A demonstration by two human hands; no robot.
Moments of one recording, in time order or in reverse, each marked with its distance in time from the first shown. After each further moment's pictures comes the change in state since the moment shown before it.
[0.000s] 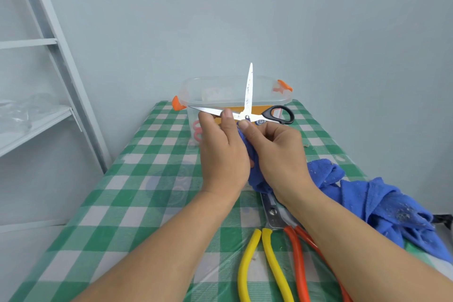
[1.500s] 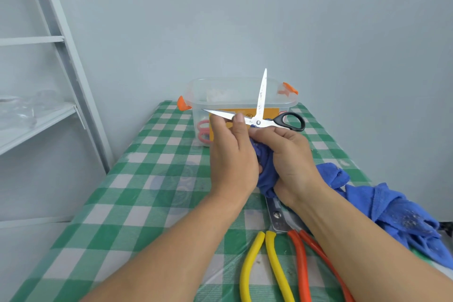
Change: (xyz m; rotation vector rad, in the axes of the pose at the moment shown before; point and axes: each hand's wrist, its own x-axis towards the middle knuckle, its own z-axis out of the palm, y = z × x) left_hand -0.006 -0.002 0.000 -0.018 -0.056 -0.016; right_hand 0.005 0.002 0.000 0.415 -0.029 0.282
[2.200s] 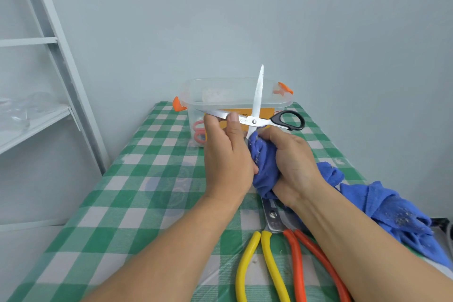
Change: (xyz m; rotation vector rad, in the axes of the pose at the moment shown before) left_hand -0.003 0.008 -0.002 -0.024 -0.005 0.012; right_hand -0.002 -0.004 -0.008 0.086 0.114 0.209
